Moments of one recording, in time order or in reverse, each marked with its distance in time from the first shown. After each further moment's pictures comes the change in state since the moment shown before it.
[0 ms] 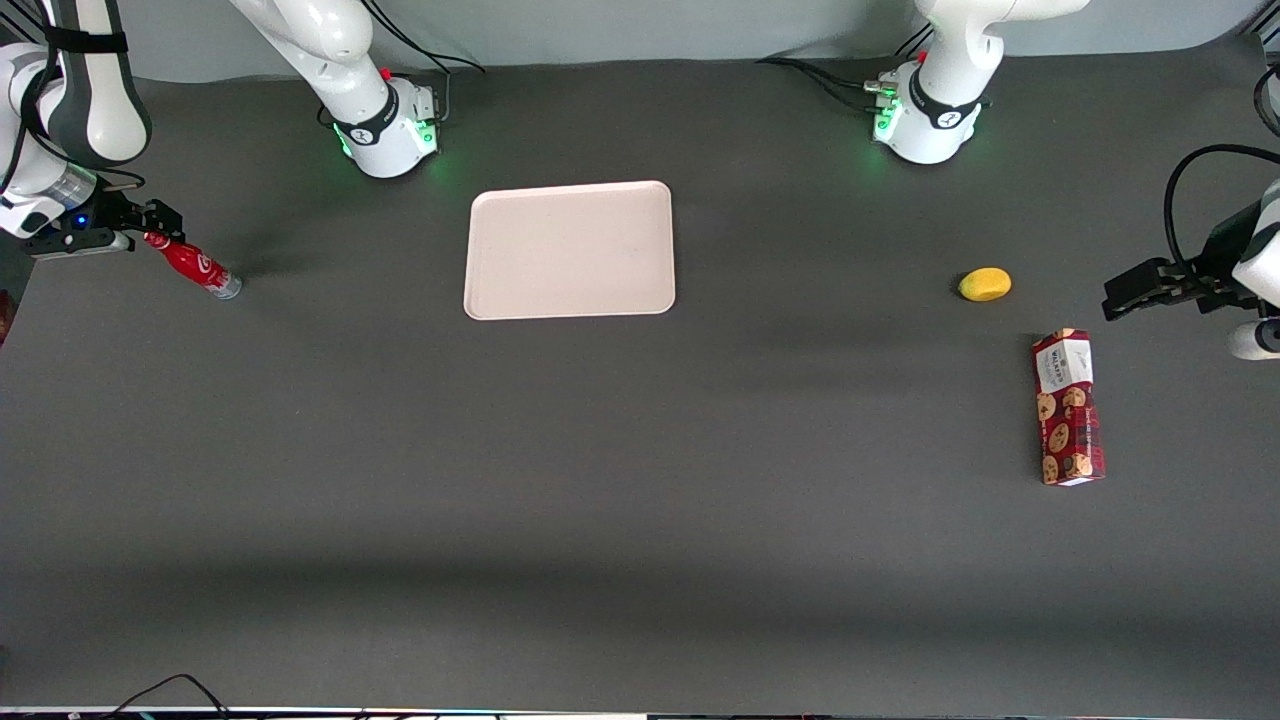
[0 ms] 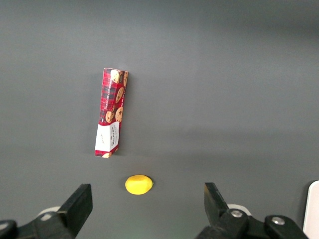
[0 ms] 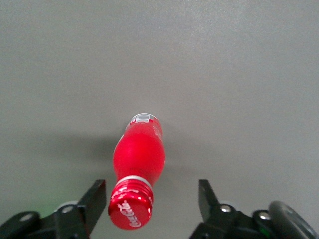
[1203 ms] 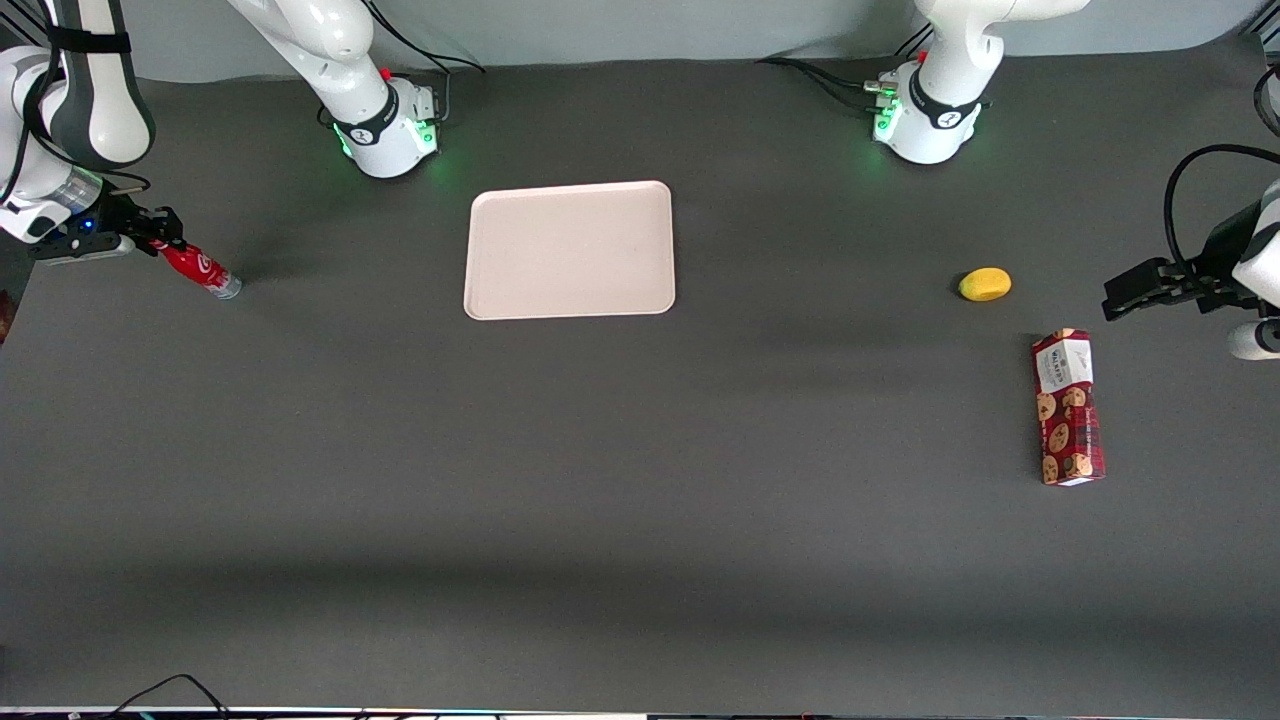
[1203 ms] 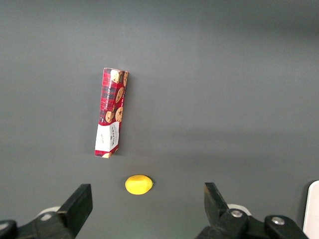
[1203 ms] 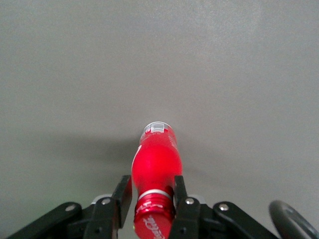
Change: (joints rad) arm 0.024 -0.009 0.014 -0.001 0.048 -0.021 0.001
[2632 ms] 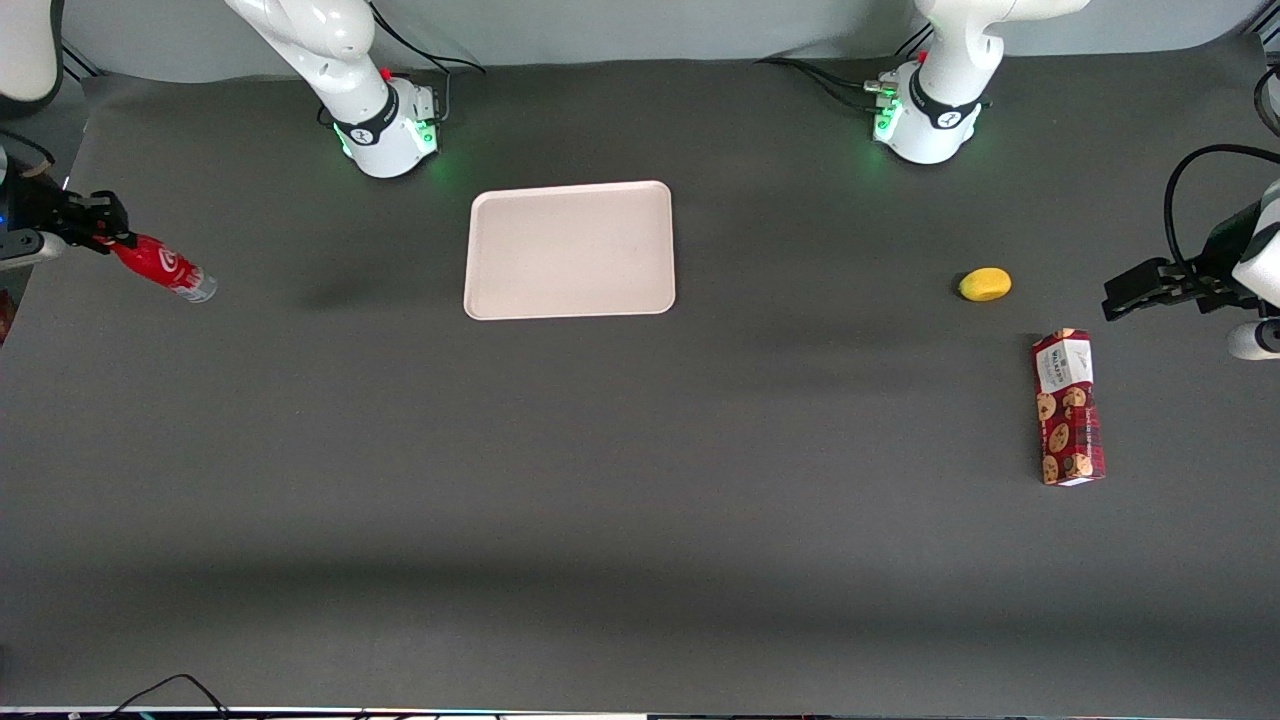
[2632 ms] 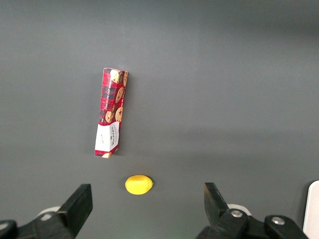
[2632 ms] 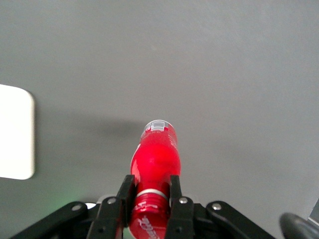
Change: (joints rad) arm 0.046 -0.048 0.419 0.606 0.164 -0.733 0.271
